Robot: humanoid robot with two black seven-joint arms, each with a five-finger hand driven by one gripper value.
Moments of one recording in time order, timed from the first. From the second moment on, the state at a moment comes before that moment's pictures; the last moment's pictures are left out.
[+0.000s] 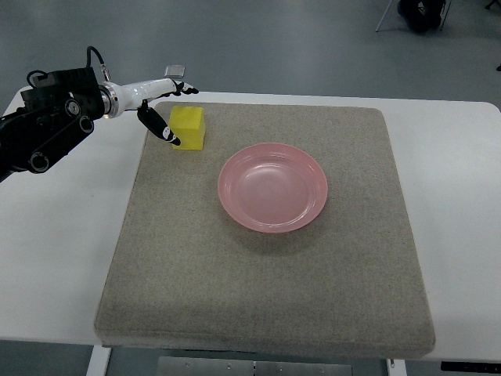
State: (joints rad) left arm -1.06 0.37 -0.46 -0.70 1.44 -0.28 -0.10; right arm 0.02 0.00 -0.10 0.15 -0.06 -0.08 0.00
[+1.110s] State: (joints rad) left arm -1.10 0.30 -0.40 -0.63 1.47 -0.26 -0.10; right arm 0.02 0.00 -0.10 0.15 -0.06 -0.08 0.00
